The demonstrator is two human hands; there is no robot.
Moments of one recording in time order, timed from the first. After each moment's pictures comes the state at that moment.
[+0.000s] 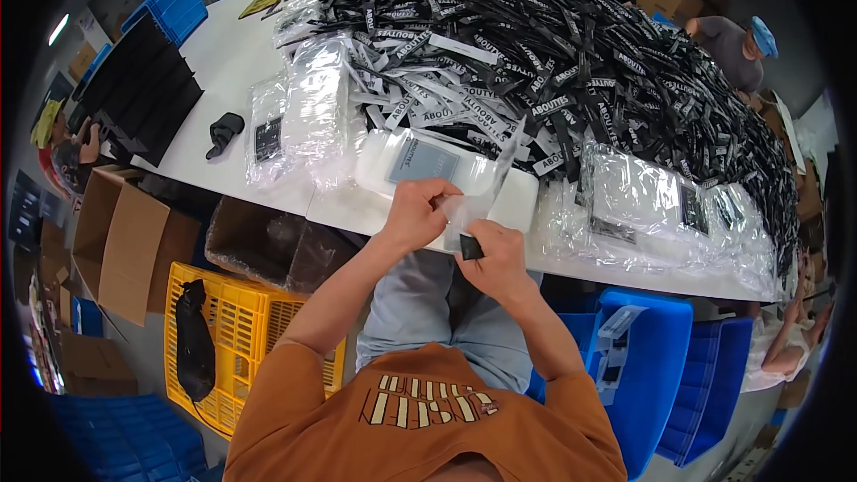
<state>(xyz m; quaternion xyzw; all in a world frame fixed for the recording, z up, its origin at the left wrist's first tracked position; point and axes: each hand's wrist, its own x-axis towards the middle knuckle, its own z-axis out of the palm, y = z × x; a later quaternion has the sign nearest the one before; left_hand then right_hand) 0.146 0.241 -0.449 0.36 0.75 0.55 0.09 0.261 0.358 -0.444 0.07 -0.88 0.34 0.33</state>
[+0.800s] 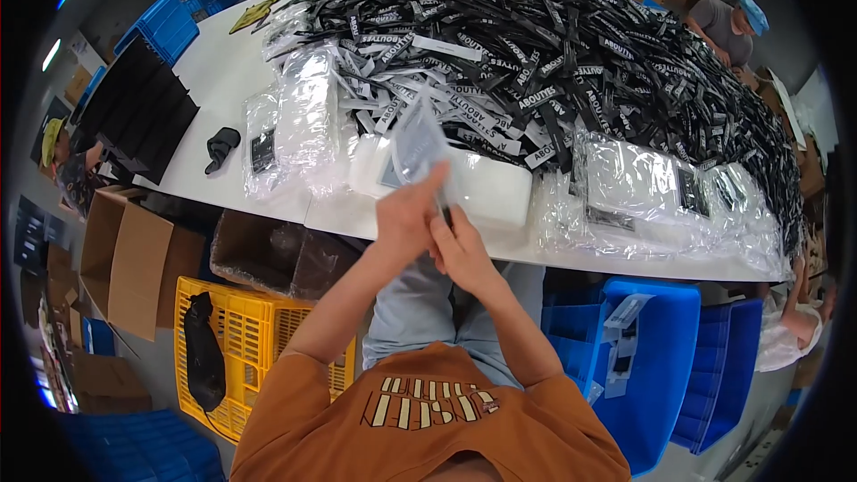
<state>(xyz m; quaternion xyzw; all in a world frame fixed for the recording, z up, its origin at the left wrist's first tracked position) 0.158 0.236 -0.453 0.45 0.77 0.42 -0.17 0.247 0.337 -0.467 -0.04 -0.79 0.60 0.13</state>
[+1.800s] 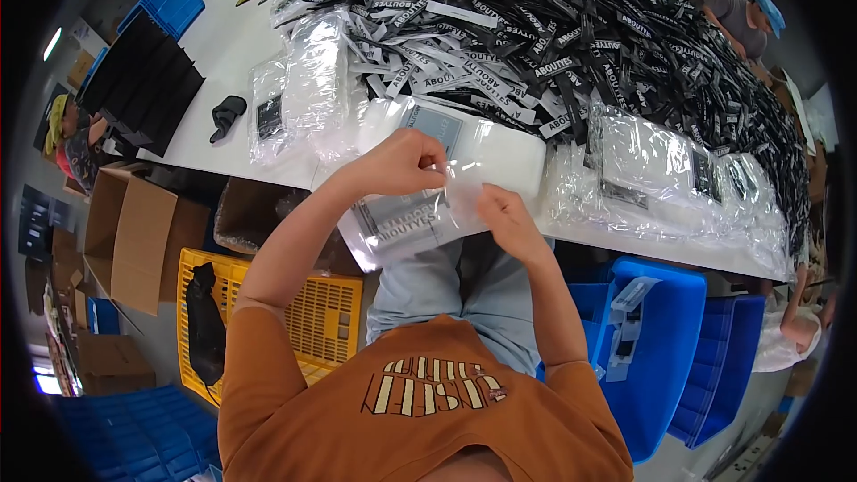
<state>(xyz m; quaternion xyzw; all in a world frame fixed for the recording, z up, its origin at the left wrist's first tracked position) 0.114 0.220 -0.396 0.48 0.79 0.30 0.25 0.265 0.368 -0.459 -0.06 -0.59 0.81 0.03</state>
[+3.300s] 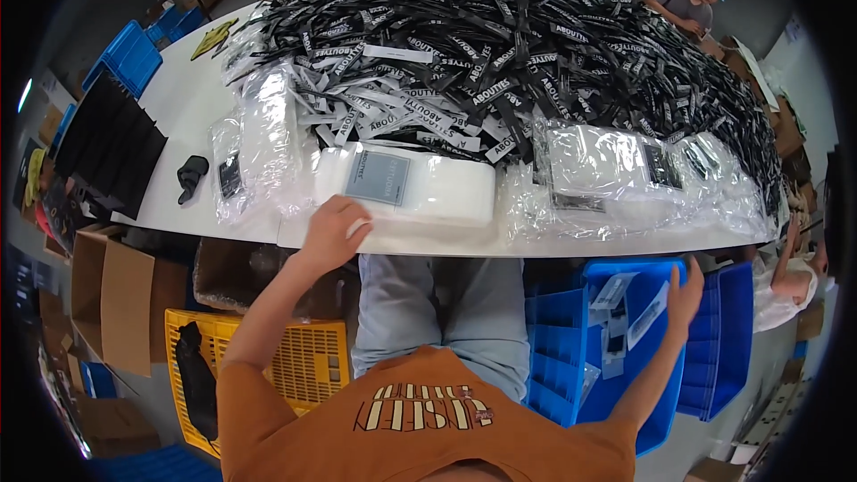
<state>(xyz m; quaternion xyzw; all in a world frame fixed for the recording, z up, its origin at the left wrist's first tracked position) 0.116 0.183 -0.465 0.51 0.81 0.30 -0.05 0.573 0.609 -0.476 -0.47 -0.83 -0.03 0.30</state>
